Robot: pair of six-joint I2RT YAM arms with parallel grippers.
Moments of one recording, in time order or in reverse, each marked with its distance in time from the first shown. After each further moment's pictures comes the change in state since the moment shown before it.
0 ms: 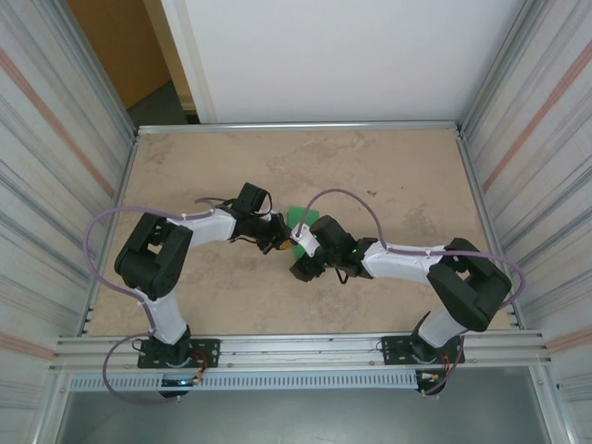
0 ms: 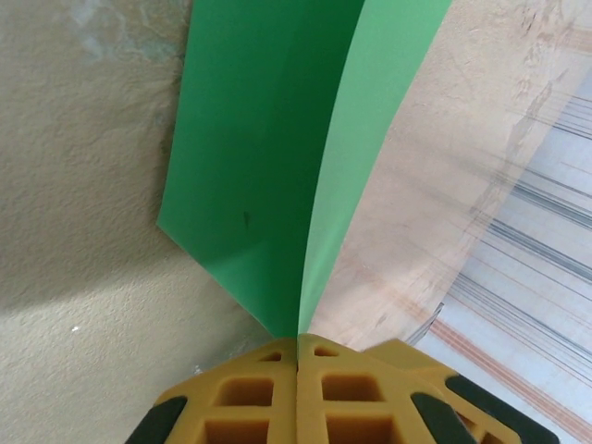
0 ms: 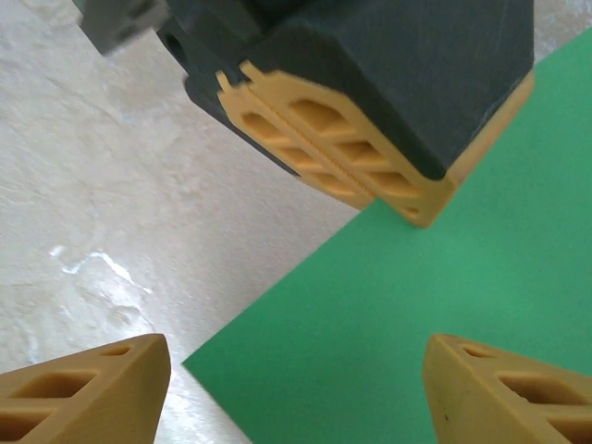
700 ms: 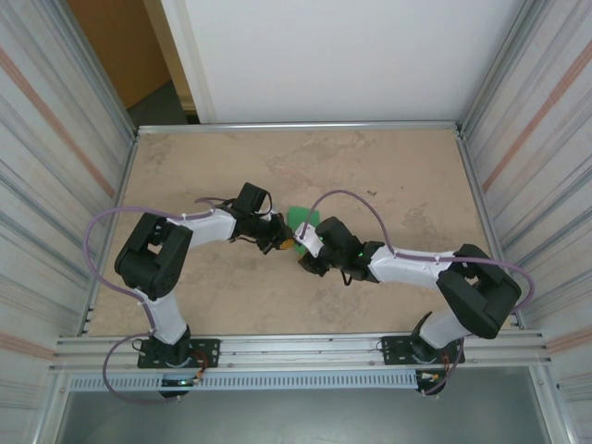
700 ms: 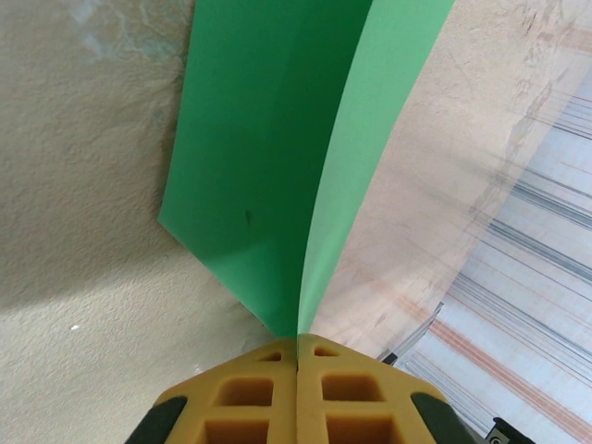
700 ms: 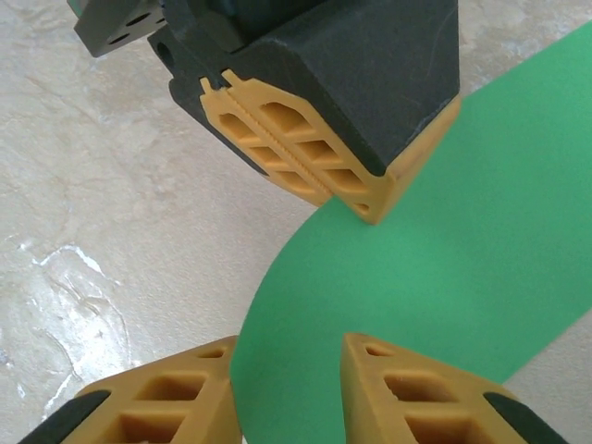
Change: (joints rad) left arm 0.000 0.000 0.001 -0.004 0.000 0.000; right arm -0.011 -0.068 -0.051 0.042 0.033 -0.060
